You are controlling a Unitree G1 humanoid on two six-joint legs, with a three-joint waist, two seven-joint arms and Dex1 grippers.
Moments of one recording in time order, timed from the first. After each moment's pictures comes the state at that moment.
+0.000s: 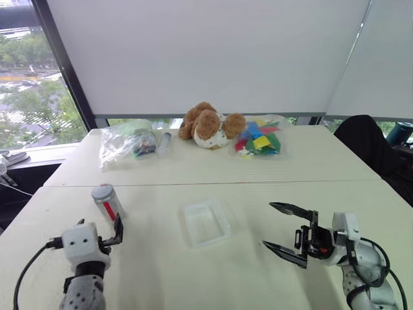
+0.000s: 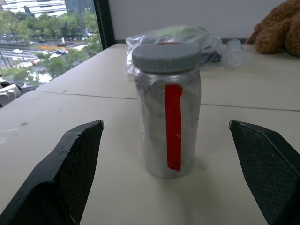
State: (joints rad) left arm 0.17 0.06 0.26 -0.43 -0.09 0.14 0.05; right arm -0.11 -0.49 -0.18 0.03 0.63 -0.34 1.36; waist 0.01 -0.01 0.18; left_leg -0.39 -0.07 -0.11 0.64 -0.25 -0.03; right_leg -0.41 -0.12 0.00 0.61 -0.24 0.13
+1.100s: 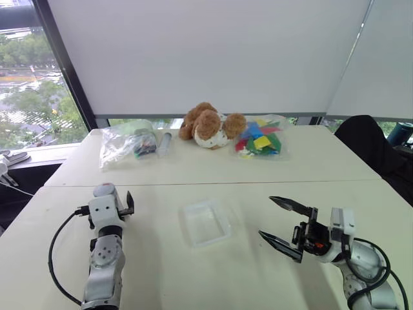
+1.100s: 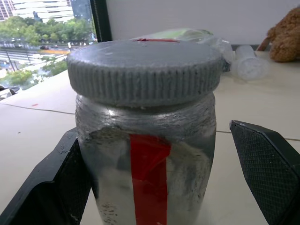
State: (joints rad) left arm -0.22 0.14 0.27 0.09 -0.07 -0.03 0.11; right arm -0.08 -0.49 -0.16 -0.06 0.60 -0.29 1.20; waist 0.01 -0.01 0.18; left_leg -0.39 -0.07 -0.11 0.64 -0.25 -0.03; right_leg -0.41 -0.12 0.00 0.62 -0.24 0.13
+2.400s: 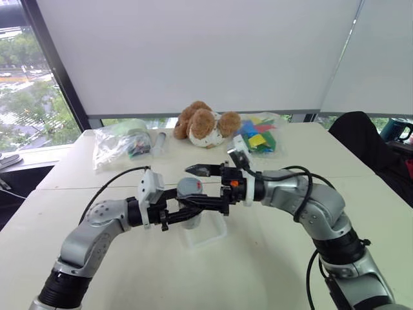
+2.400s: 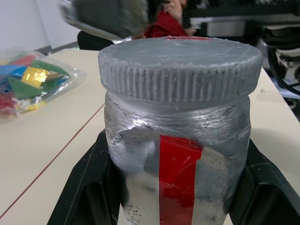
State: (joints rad) left arm -0.39 0.57 -0.04 -0.24 -0.57 0.36 -1.00; right arm -0.80 -0.46 0.19 -0.28 0.75 0.77 0.78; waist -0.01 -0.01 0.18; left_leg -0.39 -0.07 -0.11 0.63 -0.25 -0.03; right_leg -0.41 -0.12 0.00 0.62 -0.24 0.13
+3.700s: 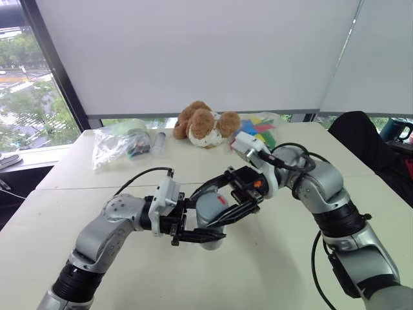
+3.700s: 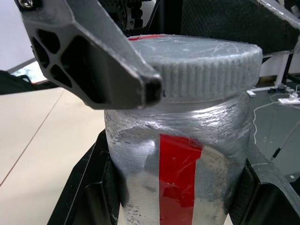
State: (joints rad) left arm -0.47 0.54 -0.12 -0.31 -0.63 0.35 -1.23; right arm -0.97 -0.54 0.23 -0.07 0.69 0.65 1.49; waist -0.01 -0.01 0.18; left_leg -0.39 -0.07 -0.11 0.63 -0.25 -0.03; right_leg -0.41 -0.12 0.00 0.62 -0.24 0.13
